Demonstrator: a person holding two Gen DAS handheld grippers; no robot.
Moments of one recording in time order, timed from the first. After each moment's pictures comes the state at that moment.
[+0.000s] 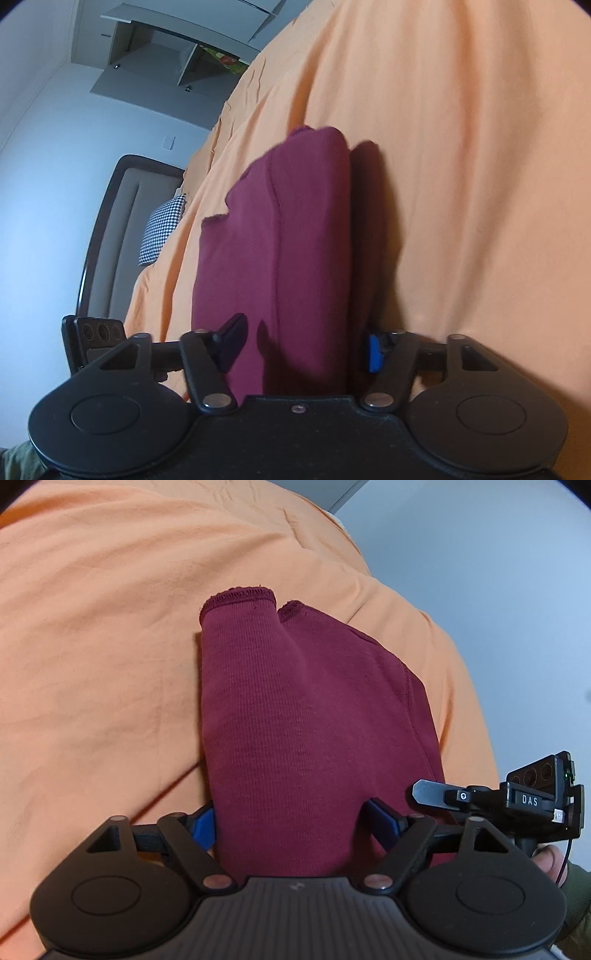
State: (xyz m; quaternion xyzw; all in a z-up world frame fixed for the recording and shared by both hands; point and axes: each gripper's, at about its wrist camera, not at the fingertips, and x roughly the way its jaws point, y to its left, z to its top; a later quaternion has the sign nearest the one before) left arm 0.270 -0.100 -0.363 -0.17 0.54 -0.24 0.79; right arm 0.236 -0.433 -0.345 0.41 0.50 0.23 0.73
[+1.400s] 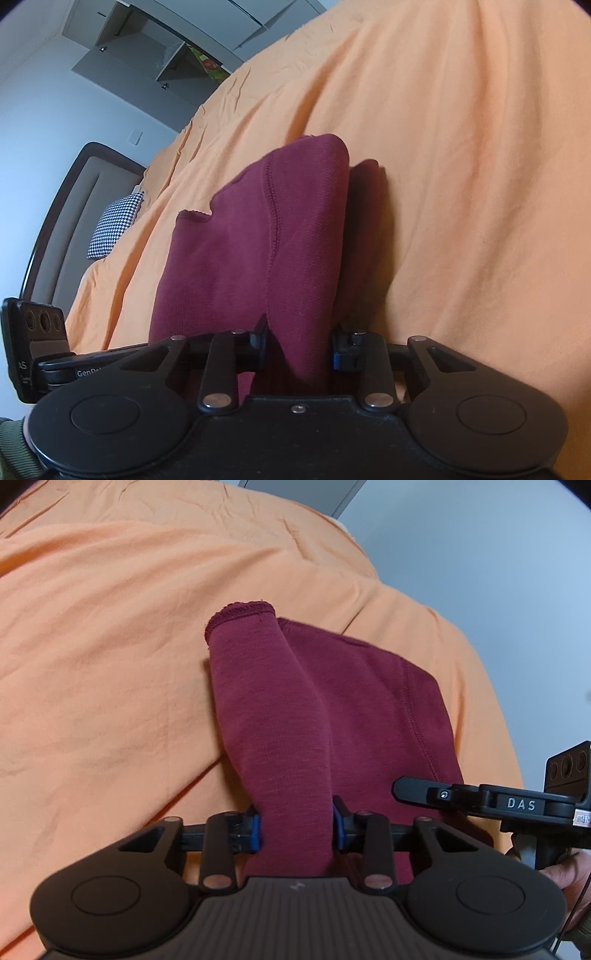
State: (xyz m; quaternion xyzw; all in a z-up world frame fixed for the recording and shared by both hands) left arm 0.266 -0.113 -0.341 -0.13 0.53 -0.22 0.81; right arm 0.227 -0.390 -0.312 0.31 0.49 0.17 0.80
